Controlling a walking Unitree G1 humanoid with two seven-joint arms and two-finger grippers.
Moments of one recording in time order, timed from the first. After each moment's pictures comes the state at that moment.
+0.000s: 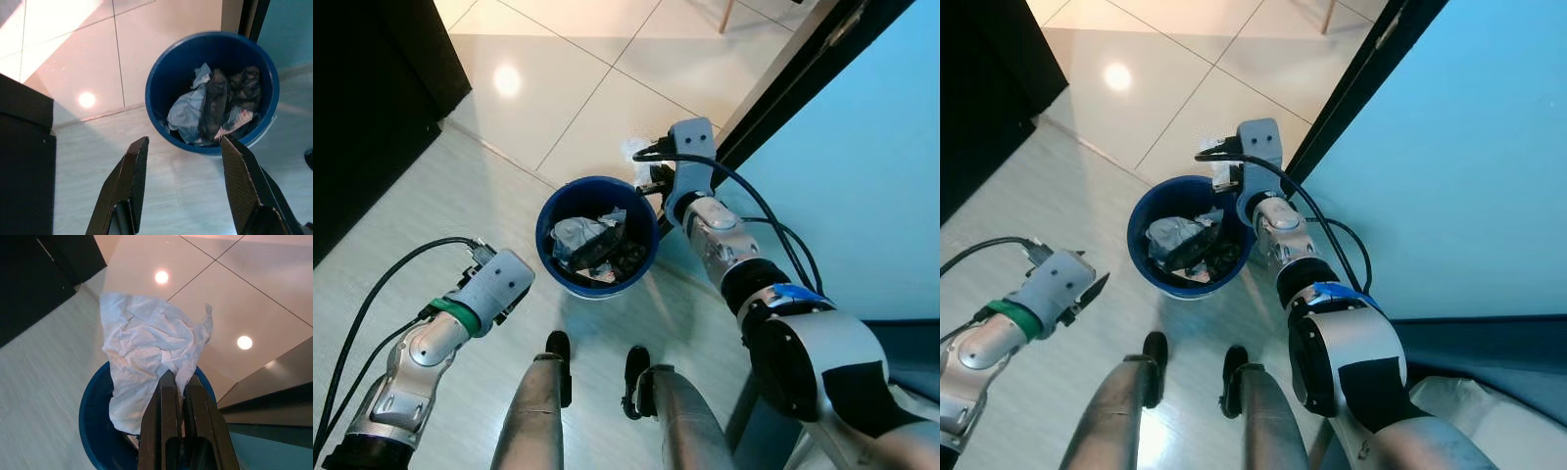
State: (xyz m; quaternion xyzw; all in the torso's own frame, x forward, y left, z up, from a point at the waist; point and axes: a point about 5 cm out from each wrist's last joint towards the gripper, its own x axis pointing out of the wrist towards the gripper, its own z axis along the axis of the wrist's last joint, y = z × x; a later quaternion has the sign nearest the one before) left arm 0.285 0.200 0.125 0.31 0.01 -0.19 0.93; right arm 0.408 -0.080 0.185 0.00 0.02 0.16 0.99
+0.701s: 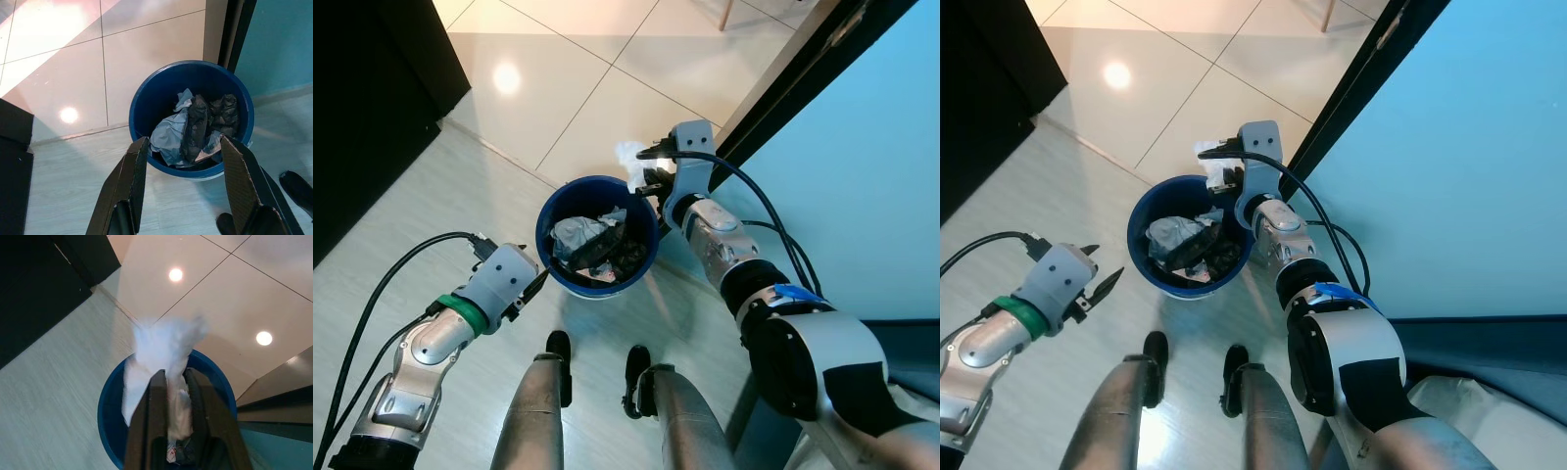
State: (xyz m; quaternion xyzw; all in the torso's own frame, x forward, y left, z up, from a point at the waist) left arm 0.283 0.188 0.131 0.27 -0.01 -0.22 0.94; right arm 0.406 -0.078 0.182 0.03 0.03 0.19 0.98
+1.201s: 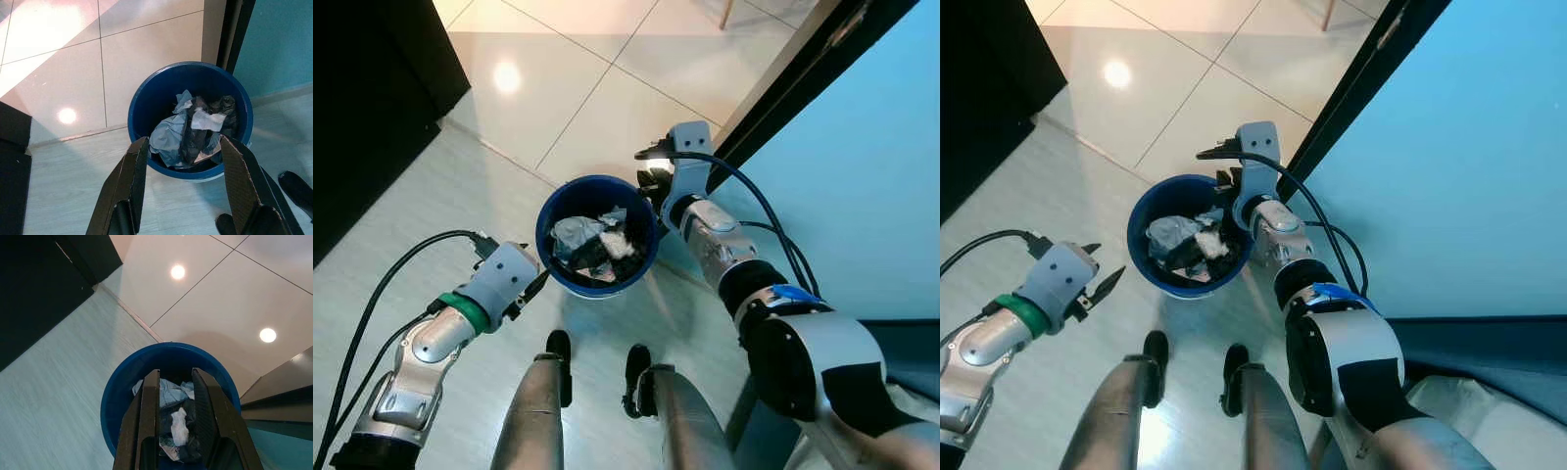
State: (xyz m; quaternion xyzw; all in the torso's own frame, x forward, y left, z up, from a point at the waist) left arm 0.284 0.187 0.133 0.28 -0.02 -0.23 0.93; right arm 0.406 -0.076 0.181 0.03 0.03 0.19 0.98
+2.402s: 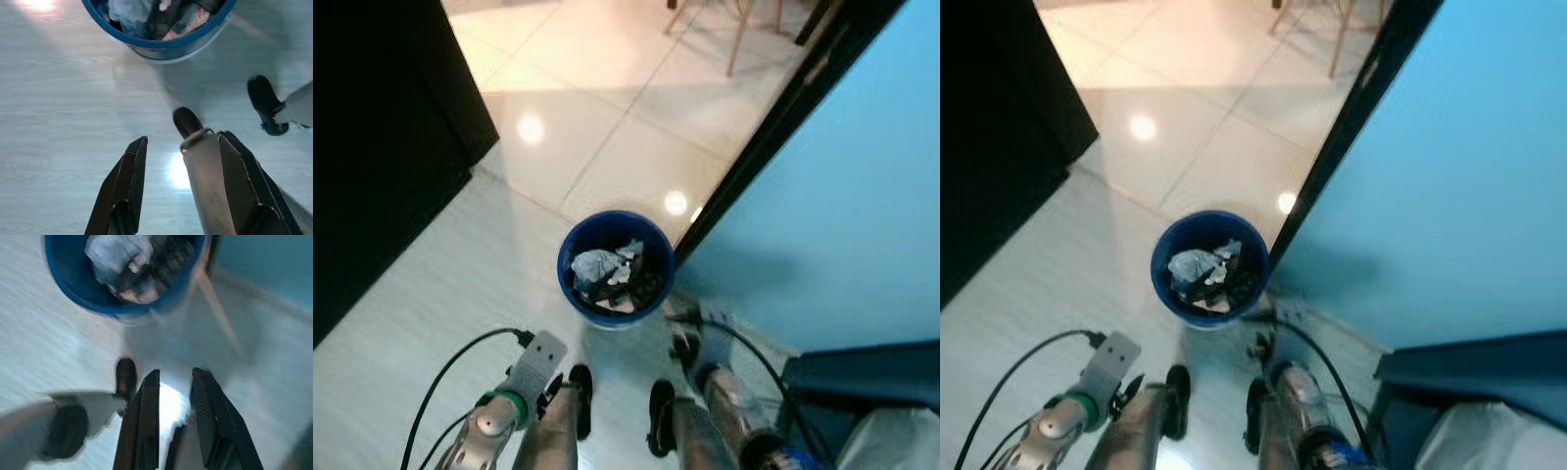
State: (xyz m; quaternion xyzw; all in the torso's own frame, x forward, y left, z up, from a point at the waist) left arm 0.243 0.157 -0.019 0.19 0.27 -0.18 0.93; right arm 0.253 -0.138 -0.037 0.07 0.28 0.04 0.96
